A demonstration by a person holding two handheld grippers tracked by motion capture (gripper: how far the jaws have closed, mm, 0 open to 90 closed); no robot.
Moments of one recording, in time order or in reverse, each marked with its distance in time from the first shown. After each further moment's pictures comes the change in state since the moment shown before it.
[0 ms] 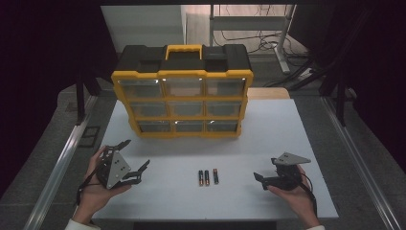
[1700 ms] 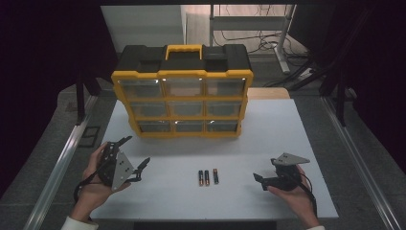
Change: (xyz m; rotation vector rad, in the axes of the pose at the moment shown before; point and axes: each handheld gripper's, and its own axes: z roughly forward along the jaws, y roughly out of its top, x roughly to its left) left arm 0.002 0.012 0.000 0.003 0.052 0.184; right arm 0.001 -0.001 0.001 0.011 0.001 -0.005
